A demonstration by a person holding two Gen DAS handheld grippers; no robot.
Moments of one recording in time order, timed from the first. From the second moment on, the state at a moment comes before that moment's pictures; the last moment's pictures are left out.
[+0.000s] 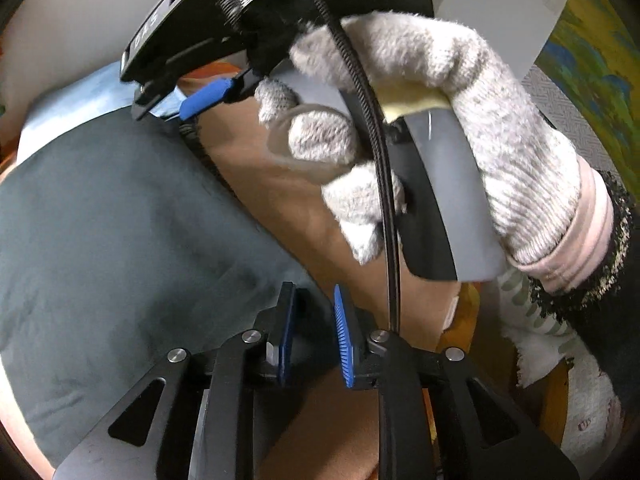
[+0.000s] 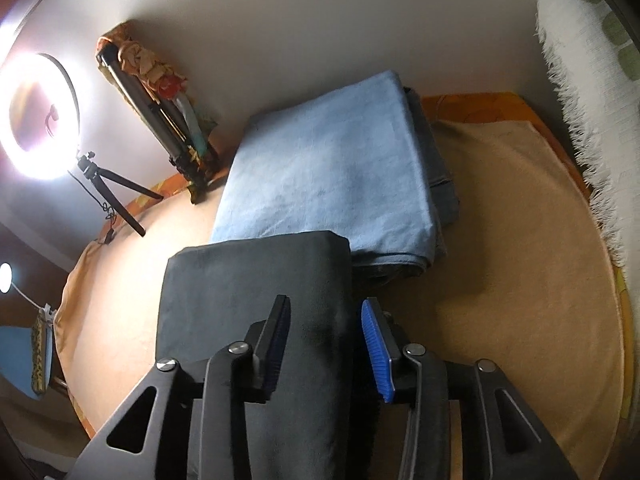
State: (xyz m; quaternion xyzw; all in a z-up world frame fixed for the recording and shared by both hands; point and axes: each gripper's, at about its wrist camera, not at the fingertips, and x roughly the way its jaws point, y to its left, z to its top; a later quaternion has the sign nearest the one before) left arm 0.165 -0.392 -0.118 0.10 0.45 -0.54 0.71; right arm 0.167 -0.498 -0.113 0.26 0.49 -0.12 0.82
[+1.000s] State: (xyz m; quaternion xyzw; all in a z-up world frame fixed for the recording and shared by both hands) left arm 0.202 -0.289 -0.077 0.10 0.39 -0.44 0.80; right arm 0.107 -0.464 -0.078 0.22 0.43 -0.14 0.87
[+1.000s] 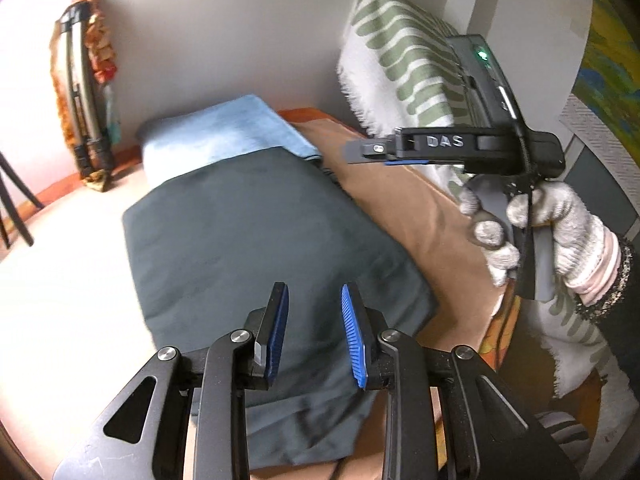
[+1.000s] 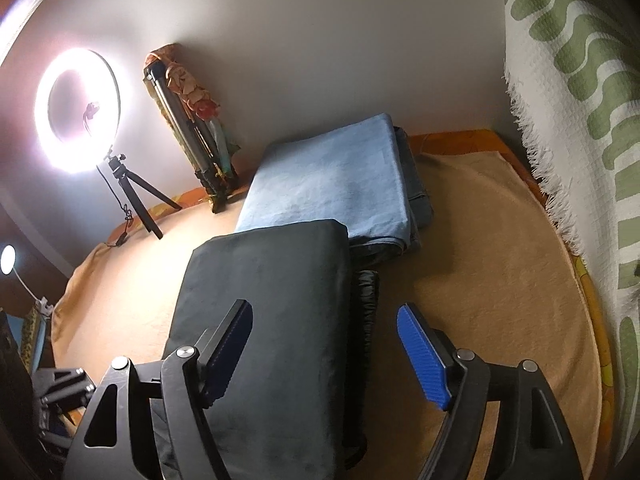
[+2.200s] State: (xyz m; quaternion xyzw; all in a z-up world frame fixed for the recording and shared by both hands) left arm 0.318 -0.215 -0.165 -0.05 0.52 -0.36 0.78; right arm 0.154 -0.490 -0.158 0.25 0.50 -0.06 0.83
